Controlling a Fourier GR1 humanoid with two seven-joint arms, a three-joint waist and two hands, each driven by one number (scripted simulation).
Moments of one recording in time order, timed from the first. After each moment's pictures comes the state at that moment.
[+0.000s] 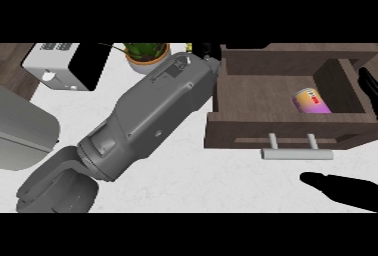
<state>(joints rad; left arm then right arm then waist) -1.41 0.01 -0.59 -0.52 1.03 0.79 -0.25 -0.11 -0.12 -0.17 -2.16 0.58 0.34 0.03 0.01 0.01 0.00</state>
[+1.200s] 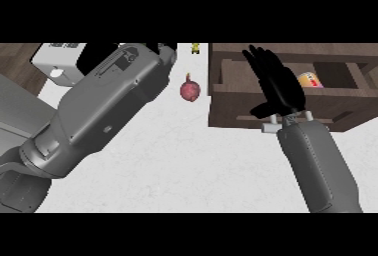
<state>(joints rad) -1.28 0.23 -0.58 -0.77 0.91 0.82 -0.05 -0.59 -0.14 0.02 -1.13 1.16 -0.13 -0.10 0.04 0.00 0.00</state>
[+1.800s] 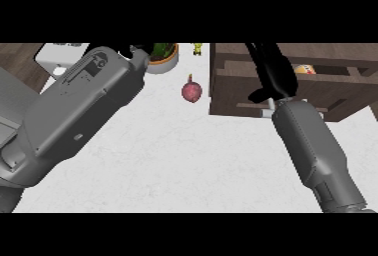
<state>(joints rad) -1.18 0.34 -0.58 -0.94 0.86 0.82 0.03 -0.81 -0.15 -0.06 -0.70 1.27 -0.44 -0.14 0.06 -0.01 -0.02</state>
